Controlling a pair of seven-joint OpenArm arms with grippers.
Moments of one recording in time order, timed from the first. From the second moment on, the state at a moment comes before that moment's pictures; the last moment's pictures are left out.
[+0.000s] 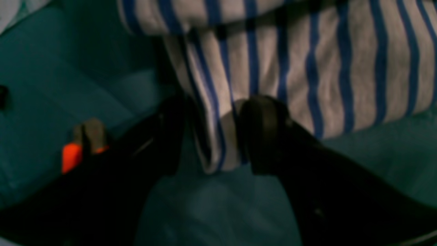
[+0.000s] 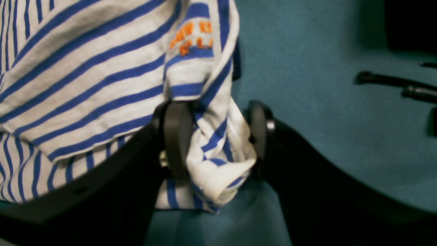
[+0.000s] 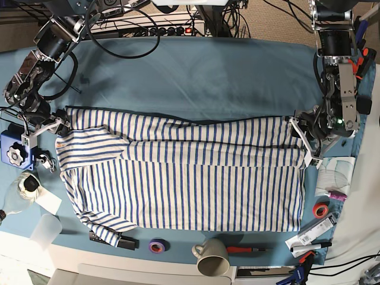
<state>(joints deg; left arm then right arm) -6.2 -16.9 -6.4 87.3 -19.1 -18.6 66.7 9.7 18.9 42.9 70.6 20.7 31.7 -59.4</state>
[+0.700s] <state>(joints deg) -10.0 -15.6 -7.2 78.4 -20.2 -14.9 64.5 9.4 19.6 42.9 70.4 24.6 31.4 -61.1</state>
